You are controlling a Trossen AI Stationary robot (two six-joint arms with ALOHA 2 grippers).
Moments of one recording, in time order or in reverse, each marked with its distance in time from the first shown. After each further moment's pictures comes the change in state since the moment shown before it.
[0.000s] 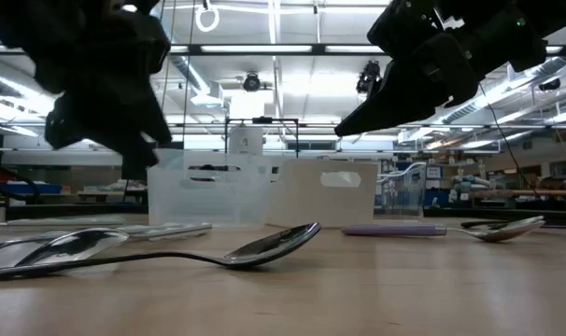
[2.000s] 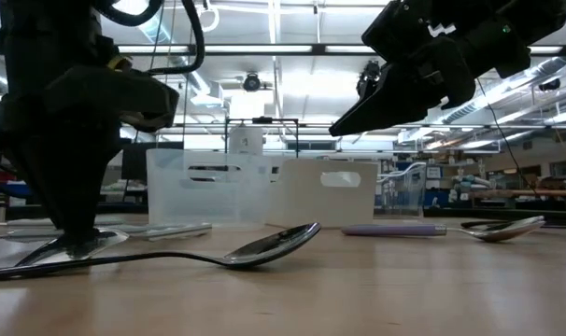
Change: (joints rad) left arm 0.026 0.337 0.323 -0.550 0.321 -0.207; right arm -0.056 0.001 0.000 0.022 -0.131 -0.071
